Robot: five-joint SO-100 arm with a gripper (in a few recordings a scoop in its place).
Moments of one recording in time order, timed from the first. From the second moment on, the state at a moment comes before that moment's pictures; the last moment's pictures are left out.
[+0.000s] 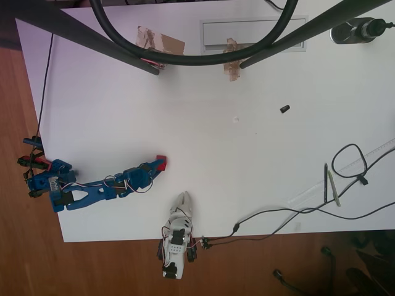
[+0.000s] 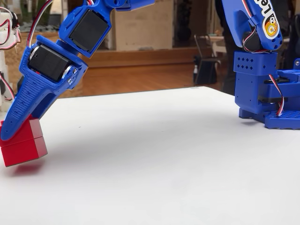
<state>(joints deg) -6.3 60.5 74.9 32.6 -54.7</state>
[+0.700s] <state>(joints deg) -2.8 48.3 58.7 33.5 -51.8</state>
